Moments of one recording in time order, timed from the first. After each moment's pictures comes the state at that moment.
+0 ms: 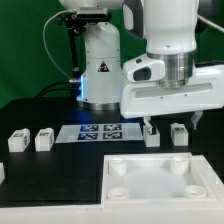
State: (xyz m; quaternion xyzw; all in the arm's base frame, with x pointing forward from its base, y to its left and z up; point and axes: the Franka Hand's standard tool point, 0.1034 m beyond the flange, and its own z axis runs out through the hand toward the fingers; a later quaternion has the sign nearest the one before) arm 0.436 0.128 0.045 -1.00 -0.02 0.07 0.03
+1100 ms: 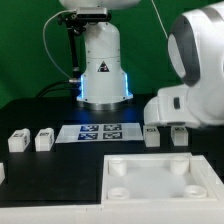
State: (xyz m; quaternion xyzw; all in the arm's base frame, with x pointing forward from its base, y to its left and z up) arm 0.398 0.170 0.030 -0.89 -0.01 0.46 -0.02
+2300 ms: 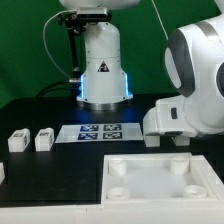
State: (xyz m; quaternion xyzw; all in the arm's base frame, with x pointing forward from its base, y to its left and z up) arm 0.385 0.168 0.010 -0.89 -0.01 0.46 -0.02
